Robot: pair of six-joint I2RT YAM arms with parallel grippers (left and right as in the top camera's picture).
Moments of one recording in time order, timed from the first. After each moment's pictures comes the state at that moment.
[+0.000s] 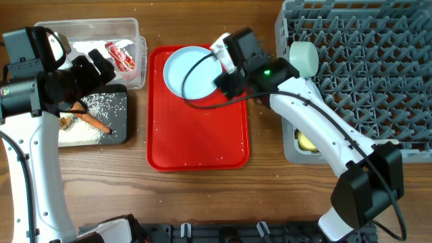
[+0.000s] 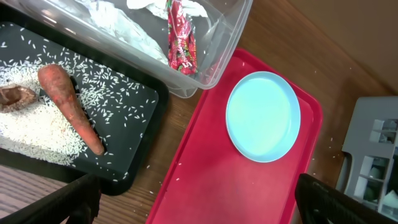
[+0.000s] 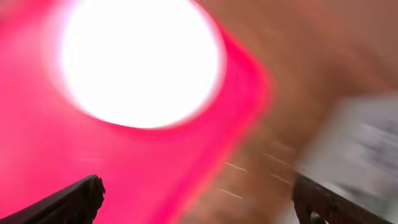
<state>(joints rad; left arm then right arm) 0.22 1.41 1.54 -1.13 0.19 -0.38 0.57 1.79 1.51 -0.66 0.02 -0.27</state>
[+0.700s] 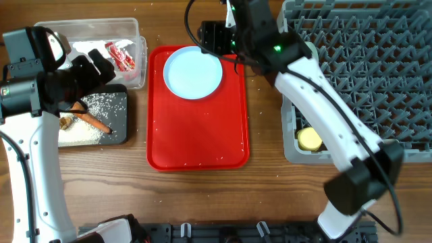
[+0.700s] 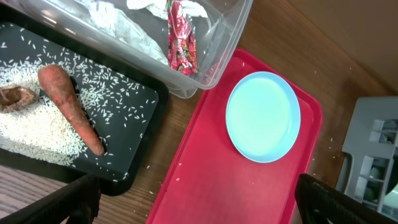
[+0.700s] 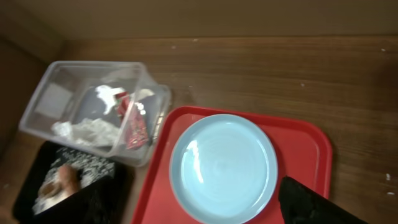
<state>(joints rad) 0.22 1.41 1.54 -1.13 0.19 -0.38 0.52 1.88 1.82 -0.64 -0.08 0.40</state>
